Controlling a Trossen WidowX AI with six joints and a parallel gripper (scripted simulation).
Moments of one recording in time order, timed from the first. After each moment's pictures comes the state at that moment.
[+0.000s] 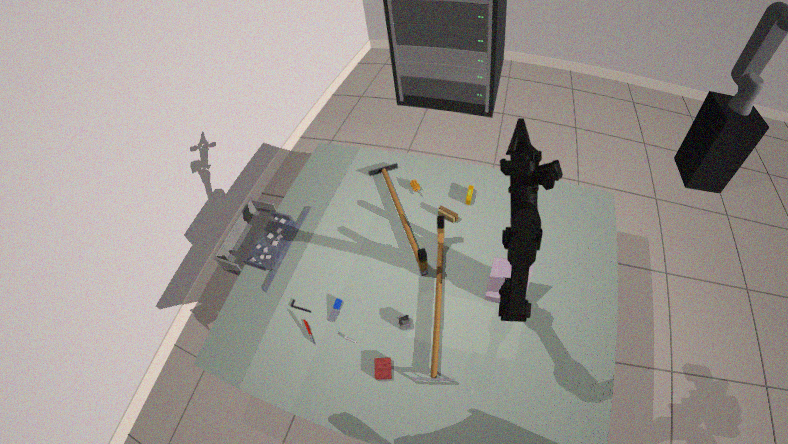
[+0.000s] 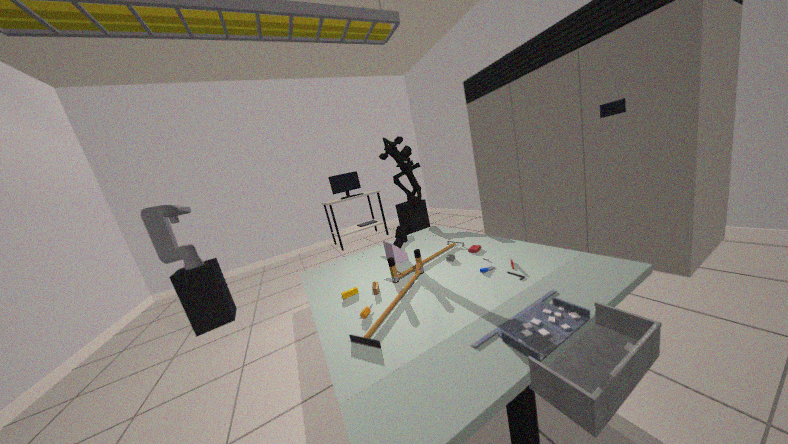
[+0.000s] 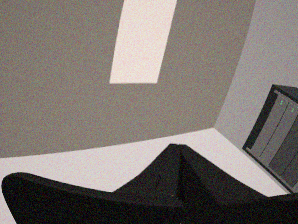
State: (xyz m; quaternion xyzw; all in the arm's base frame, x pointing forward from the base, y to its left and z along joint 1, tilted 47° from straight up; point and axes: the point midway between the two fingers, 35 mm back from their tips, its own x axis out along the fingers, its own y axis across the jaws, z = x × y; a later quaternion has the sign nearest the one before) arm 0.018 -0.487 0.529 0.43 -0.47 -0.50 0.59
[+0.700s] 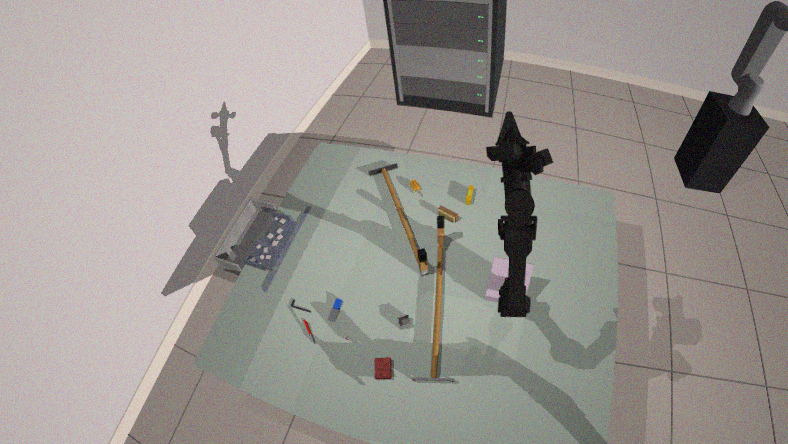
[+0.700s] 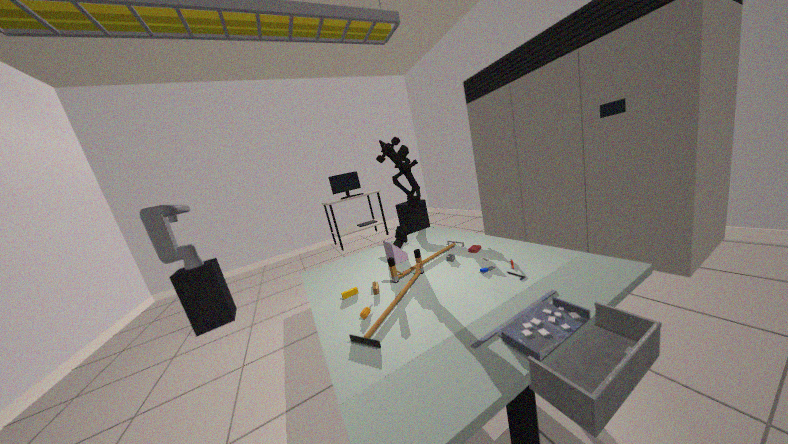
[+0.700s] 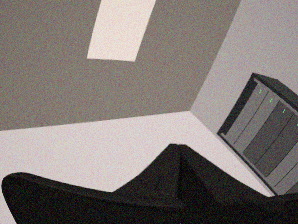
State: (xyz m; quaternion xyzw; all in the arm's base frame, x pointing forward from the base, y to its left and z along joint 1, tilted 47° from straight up) arm 0.040 -0.504 0.491 0.45 -0.40 -0.53 0.60
